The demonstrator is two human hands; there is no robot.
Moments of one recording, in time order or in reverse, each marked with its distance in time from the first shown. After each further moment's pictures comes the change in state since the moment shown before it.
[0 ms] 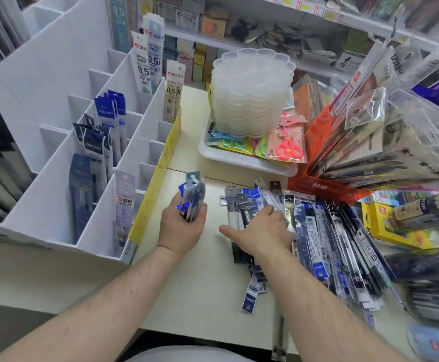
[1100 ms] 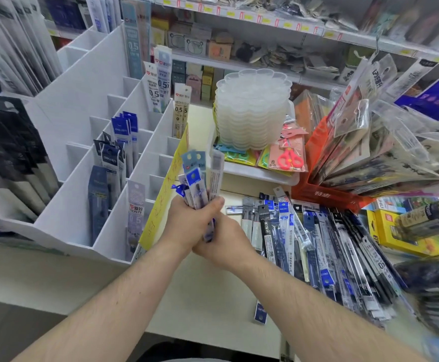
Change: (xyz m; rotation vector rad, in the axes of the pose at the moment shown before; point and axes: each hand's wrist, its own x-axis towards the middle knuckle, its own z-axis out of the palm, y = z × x) left_hand -0.006 0.073 -0.008 -0.203 -0.047 -0.136; right_hand -0.049 -0.037 0.000 0.666 -0.152 -0.659
